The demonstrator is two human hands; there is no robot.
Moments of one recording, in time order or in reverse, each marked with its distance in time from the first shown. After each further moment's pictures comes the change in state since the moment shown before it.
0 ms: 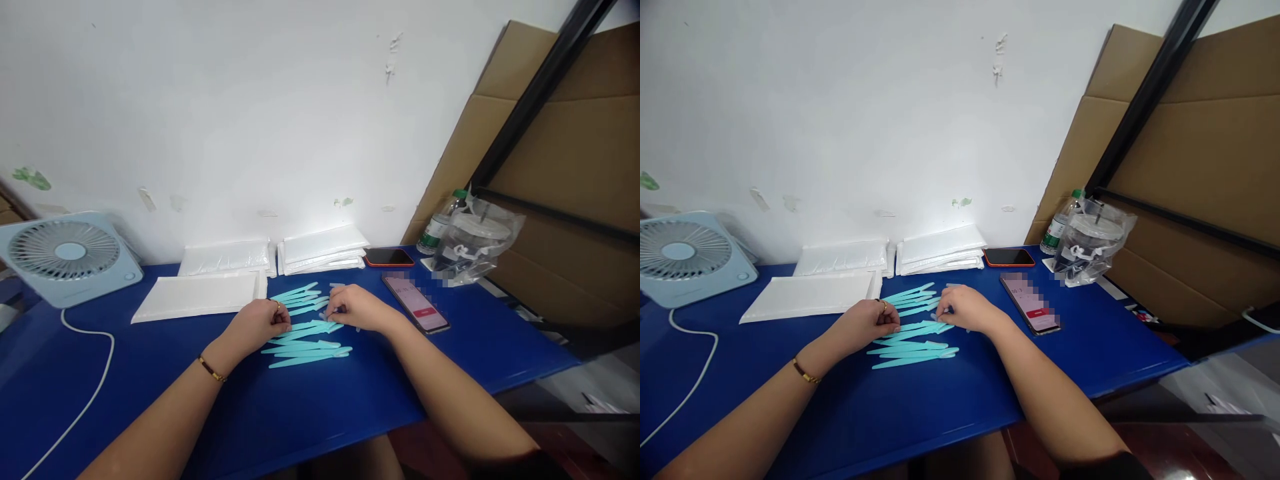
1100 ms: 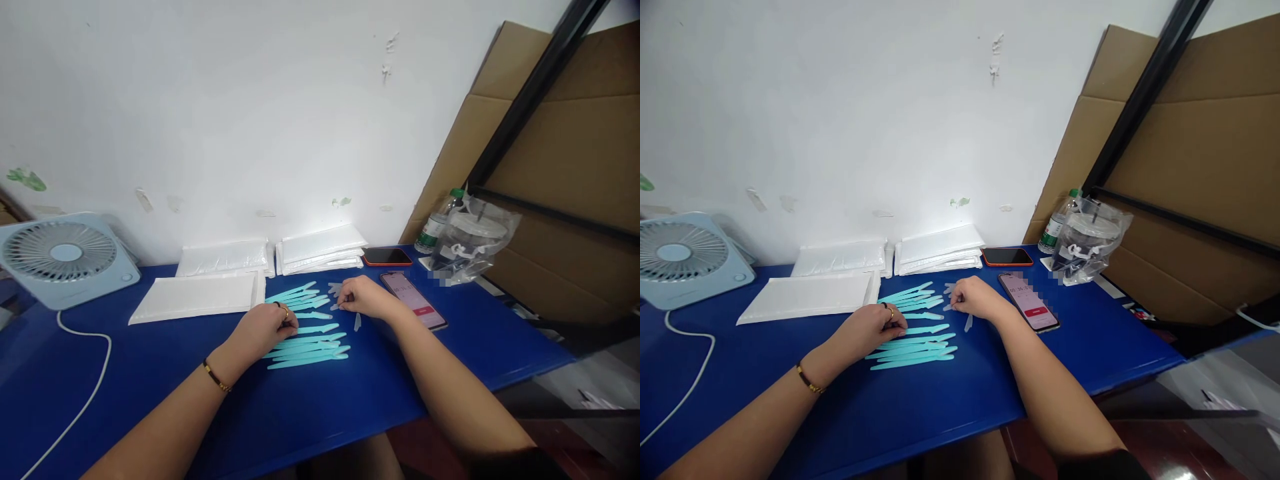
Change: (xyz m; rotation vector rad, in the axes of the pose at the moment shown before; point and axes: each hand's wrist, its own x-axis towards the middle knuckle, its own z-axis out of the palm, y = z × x) left_hand 0.000 0.013 0.008 0.143 0.026 0.166; right_hand -0.005 0.031 -0.003 -0.002 0.040 0.159
